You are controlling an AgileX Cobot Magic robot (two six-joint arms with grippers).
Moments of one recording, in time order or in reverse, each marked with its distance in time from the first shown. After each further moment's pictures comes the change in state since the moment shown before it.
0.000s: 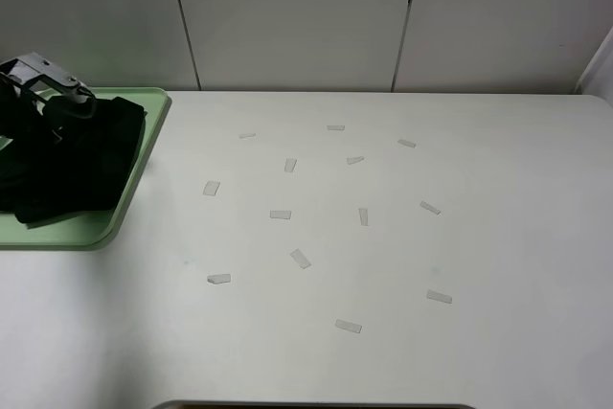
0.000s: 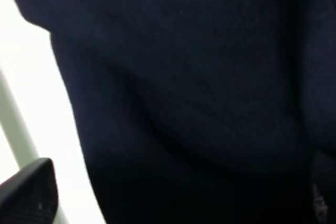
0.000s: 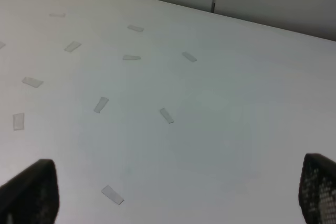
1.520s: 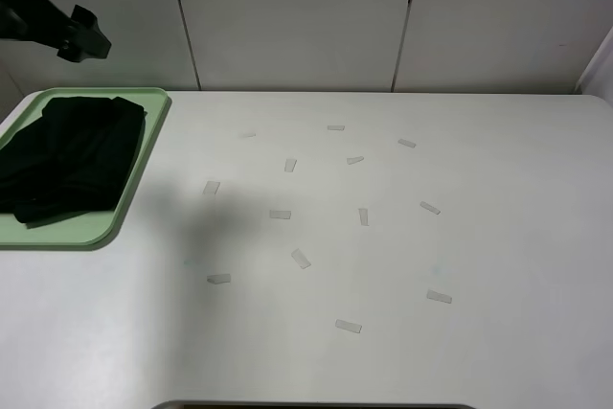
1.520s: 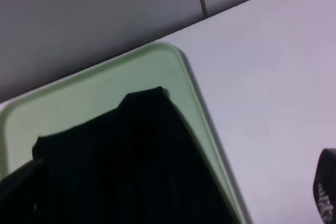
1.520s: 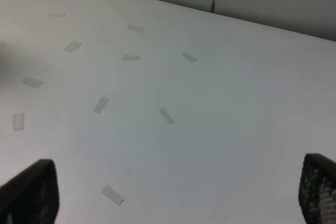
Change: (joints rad) left arm -0.269 -0.633 0.253 -0.267 -0.024 -0.129; right arm 0.000 0.000 0.000 0.000 0.000 0.000
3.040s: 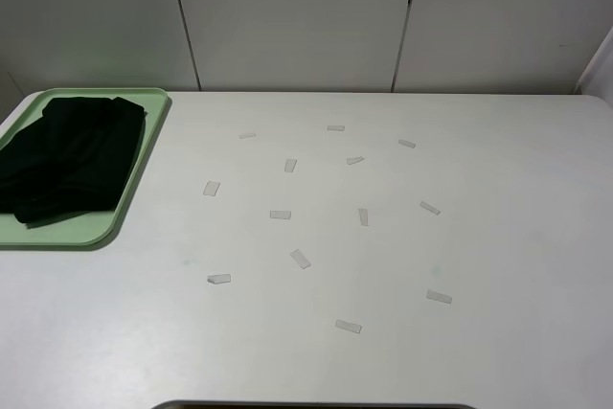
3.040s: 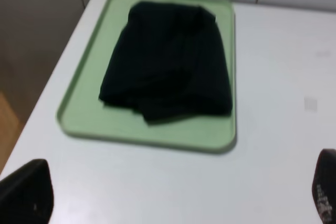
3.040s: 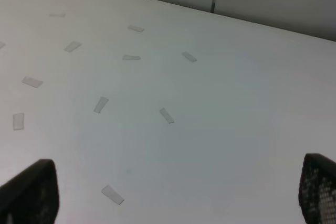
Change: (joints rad) left arm 0.000 -1.445 0.410 0.206 0.822 -0.553; right arm 0.000 0.000 0.000 0.000 -0.001 0.000
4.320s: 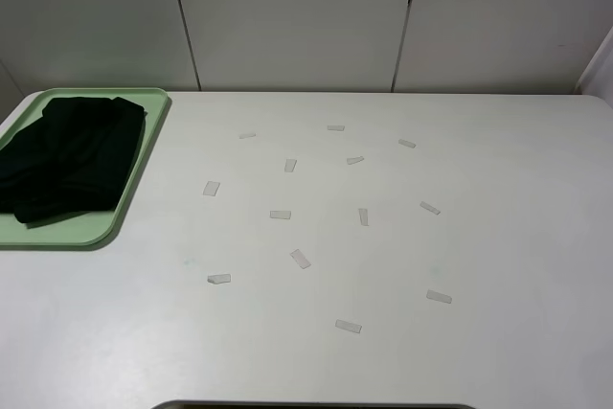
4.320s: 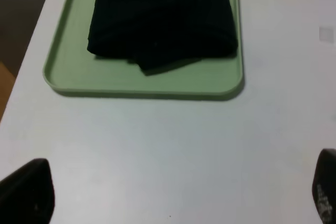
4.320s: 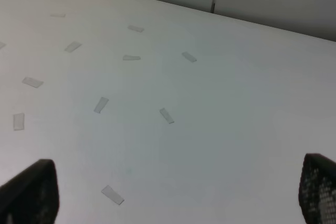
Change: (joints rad) left arm 0.000 -0.001 0.116 -0.026 0.008 0.099; right arm 0.000 0.000 0.000 0.000 0.000 0.000
